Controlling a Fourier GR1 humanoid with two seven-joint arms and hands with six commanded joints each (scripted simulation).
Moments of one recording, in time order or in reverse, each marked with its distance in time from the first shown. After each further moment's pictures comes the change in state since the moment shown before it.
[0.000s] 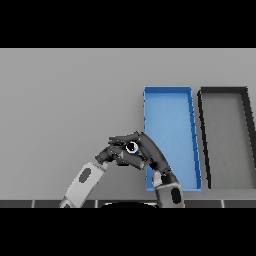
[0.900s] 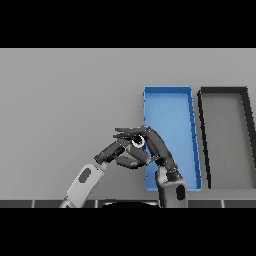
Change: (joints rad) left arm 0.034 -0.013 0.026 0.026 -0.019 -0.019 0.176; right arm -0.094 0.007 -0.081 -0.039 -0.086 -0.030 0.044
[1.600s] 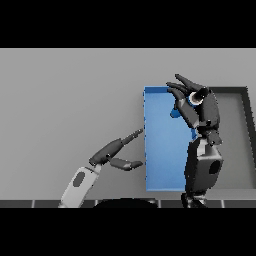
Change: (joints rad) left arm 0.029 0.026 -0.001 -0.068 0.012 0.006 -0.001; right arm -0.390 -0.282 -0.496 0.006 -0.247 -0.245 0.140
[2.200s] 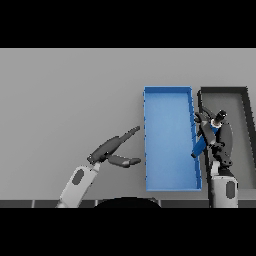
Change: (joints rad) left arm -0.028 0.010 0.014 0.041 -0.014 0.018 -0.024; right arm 0.568 -0.254 0.104 -0.005 -0.112 -0.306 0.000
